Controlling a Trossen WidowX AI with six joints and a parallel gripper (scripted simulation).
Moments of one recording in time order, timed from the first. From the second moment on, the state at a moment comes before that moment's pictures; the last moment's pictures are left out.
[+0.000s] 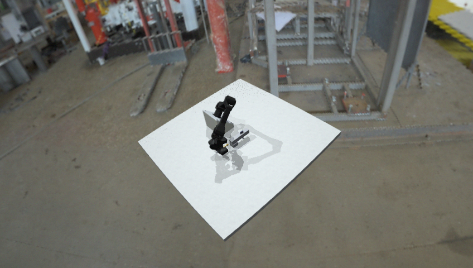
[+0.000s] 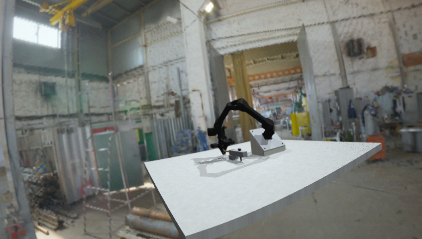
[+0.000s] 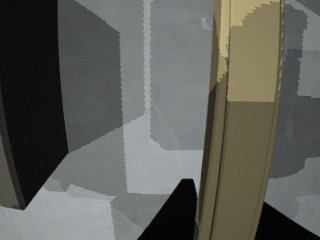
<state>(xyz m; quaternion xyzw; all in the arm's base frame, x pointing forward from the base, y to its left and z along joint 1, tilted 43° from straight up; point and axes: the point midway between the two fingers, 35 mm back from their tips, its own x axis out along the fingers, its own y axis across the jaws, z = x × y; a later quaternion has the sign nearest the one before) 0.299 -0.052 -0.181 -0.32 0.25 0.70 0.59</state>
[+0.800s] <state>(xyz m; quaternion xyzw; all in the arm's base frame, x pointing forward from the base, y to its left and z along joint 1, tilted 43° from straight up) 0.300 -0.056 -0.171 -0.32 0.25 0.70 0.59</state>
